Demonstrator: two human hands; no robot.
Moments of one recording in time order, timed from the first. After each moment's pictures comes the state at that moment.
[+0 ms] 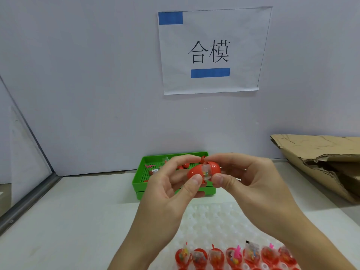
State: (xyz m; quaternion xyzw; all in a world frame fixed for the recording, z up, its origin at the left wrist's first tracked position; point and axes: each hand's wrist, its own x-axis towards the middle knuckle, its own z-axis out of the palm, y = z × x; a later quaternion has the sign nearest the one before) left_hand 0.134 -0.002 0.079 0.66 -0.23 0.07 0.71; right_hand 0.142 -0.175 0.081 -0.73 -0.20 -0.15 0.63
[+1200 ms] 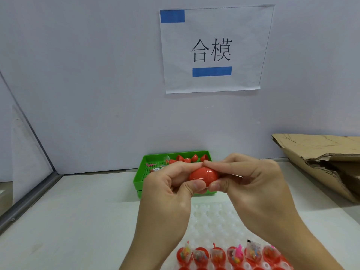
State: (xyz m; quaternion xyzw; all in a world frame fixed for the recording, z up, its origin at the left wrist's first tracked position) left_hand 0.127 -0.008 0.086 0.74 -0.20 0.19 0.62; right_hand 0.136 -0.164 0.085 -0.74 -0.25 -0.26 0.56
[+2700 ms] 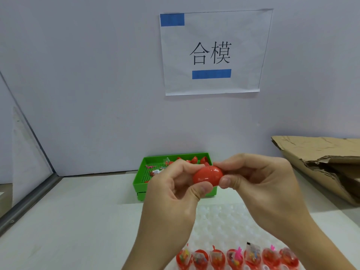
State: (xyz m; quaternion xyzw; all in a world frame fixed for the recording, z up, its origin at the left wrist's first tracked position) left_hand 0.123 -0.012 0.089 0.71 -0.21 0.17 0.65; right_hand 0.134 -0.174 0.091 -0.67 -0.25 -0.23 0.66
